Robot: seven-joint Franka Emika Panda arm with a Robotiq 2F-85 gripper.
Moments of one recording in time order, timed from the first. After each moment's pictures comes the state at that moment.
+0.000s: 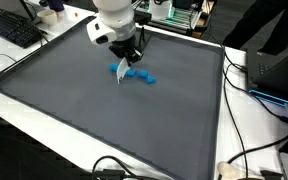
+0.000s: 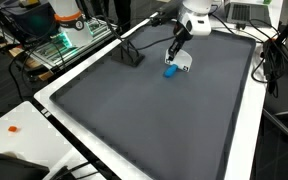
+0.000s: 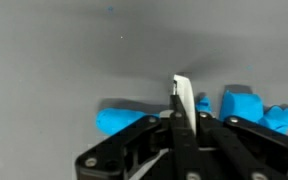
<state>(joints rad) 0.14 0.51 0.02 -1.86 -0.06 2.15 0.14</state>
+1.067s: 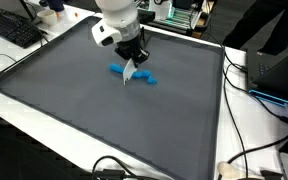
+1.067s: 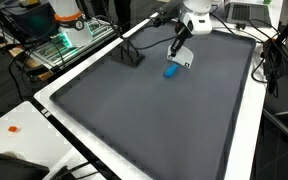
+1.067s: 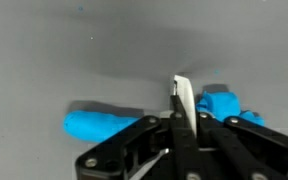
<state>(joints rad) 0.11 0.51 0.06 -1.87 0.02 2.15 0.07</state>
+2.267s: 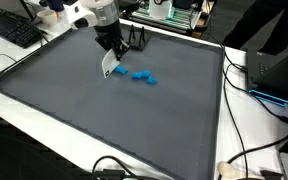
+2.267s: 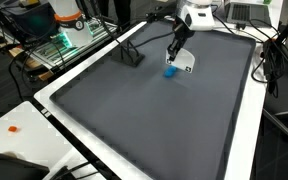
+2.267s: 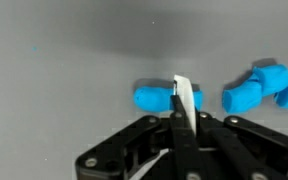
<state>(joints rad) 0.10 0.46 -0.01 -1.86 -0.04 2.16 0.08</state>
